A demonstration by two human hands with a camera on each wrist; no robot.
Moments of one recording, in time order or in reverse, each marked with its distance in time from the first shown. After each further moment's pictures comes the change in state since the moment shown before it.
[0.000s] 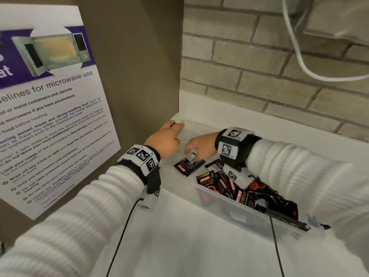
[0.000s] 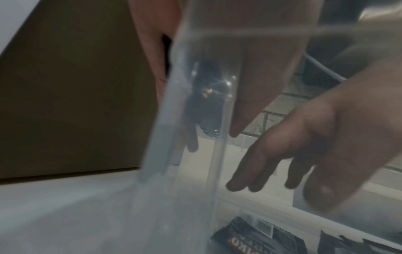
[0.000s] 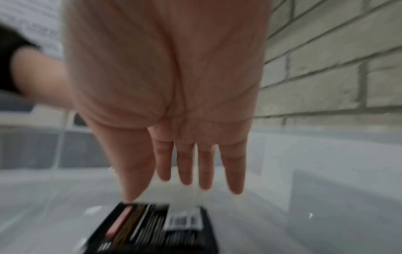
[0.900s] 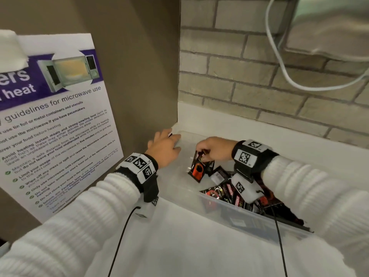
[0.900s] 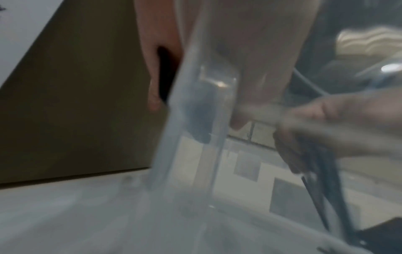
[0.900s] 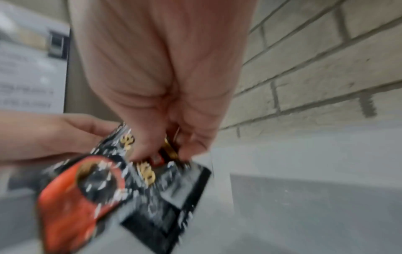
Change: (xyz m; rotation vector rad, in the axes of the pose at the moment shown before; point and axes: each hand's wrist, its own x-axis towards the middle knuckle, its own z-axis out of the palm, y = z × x) left_hand -0.020 0.008 -0.006 0.115 0.081 0.002; right_hand -0.037 0.021 0.012 0.308 0.302 -0.025
